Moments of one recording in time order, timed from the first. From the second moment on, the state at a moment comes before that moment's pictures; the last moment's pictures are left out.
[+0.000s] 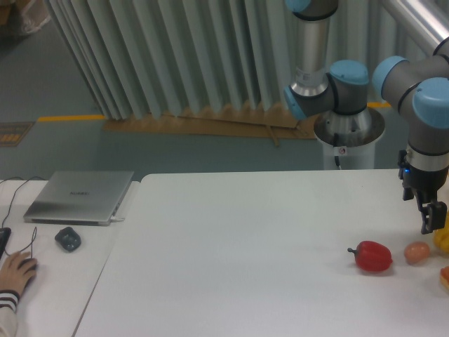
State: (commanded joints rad) arm 2.56 -1.83 -1.52 -1.33 1.59 1.70
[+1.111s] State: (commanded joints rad) arm 2.56 -1.82 -1.52 -1.33 1.59 1.69
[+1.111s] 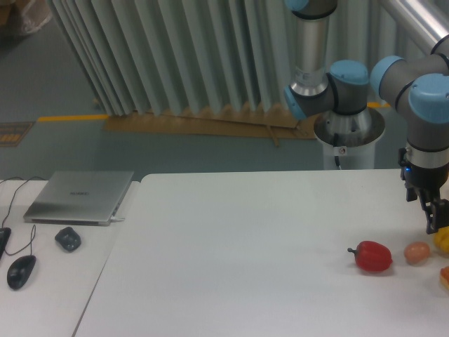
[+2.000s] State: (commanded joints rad) arm 2.67 -1.84 -1.52 -1.26 1.60 1.62
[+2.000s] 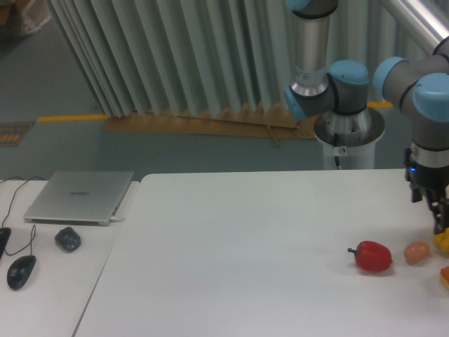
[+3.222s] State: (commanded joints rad) arm 2.82 -1.96 -1.47 -1.14 1.66 1.60
